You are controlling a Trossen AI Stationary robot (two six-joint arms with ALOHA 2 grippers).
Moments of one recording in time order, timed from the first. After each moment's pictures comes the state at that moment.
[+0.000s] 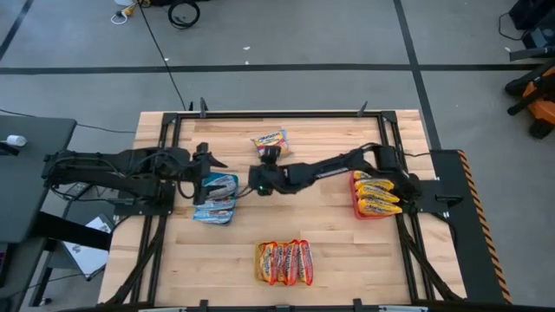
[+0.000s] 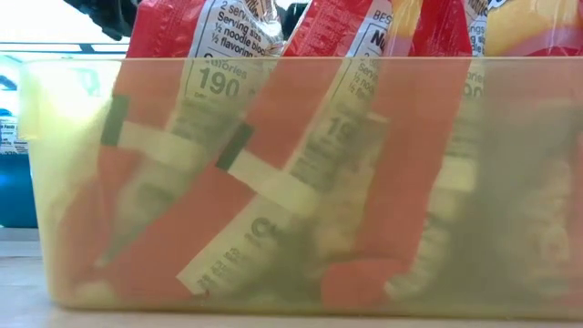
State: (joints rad) left arm -0.03 0.77 0.72 -0.46 -0.14 0.12; right arm 0.03 2.16 1.59 -0.29 0.77 -0.24
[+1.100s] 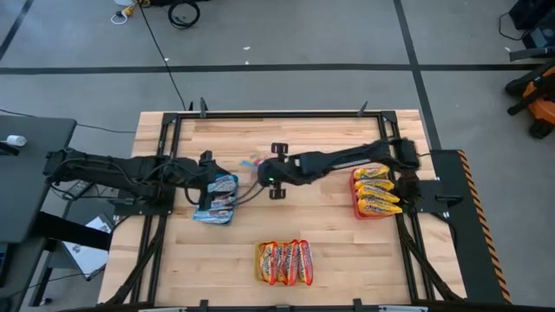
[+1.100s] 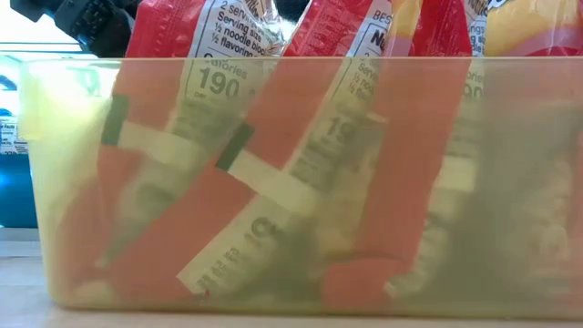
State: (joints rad) left arm -0.06 0.80 0.58 -0.34 -0.16 0.00; right arm 0.00 2.01 1.59 -0.57 0.48 -0.18
